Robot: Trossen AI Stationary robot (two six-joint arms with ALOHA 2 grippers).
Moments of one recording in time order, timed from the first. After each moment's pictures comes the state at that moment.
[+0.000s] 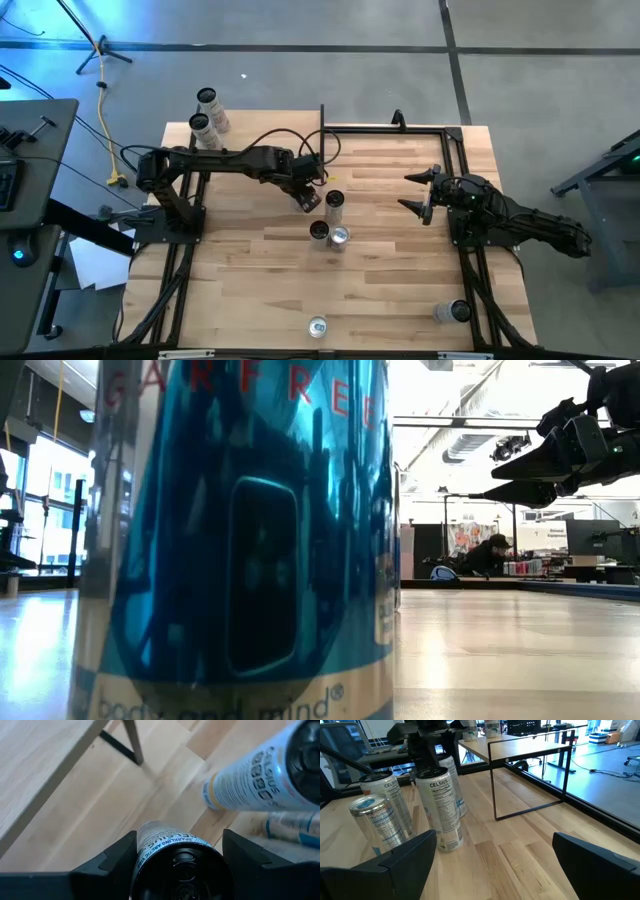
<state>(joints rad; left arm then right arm) 0.14 1.73 1.44 -0.91 -0.16 -0.48 -0.33 0.09 0.06 -0.13 -0.06 0.09</state>
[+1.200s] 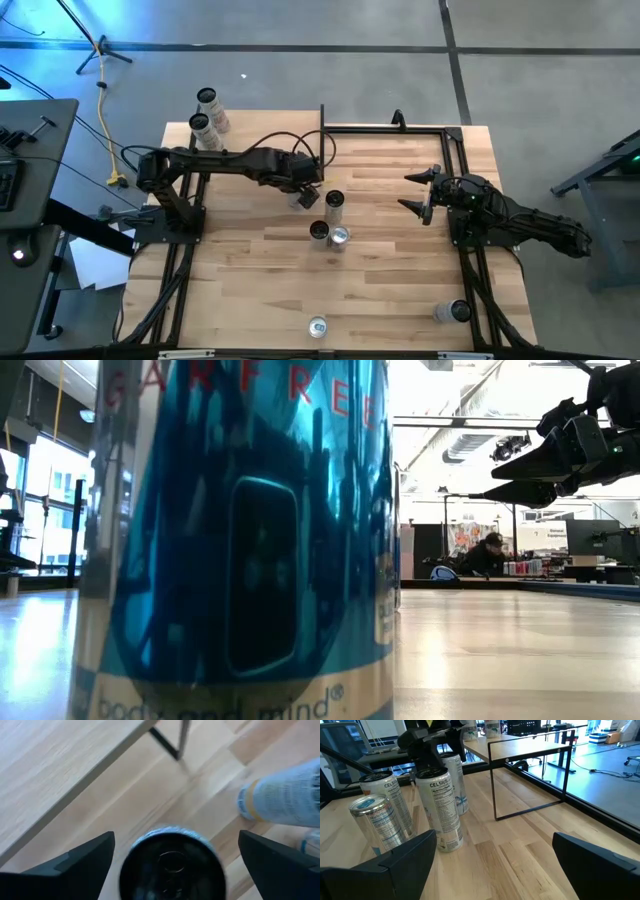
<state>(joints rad) 0.13 1.74 1.44 -0.99 -0.30 -0.66 -0.33 0.09 0.06 -0.13 -0.06 0.09</state>
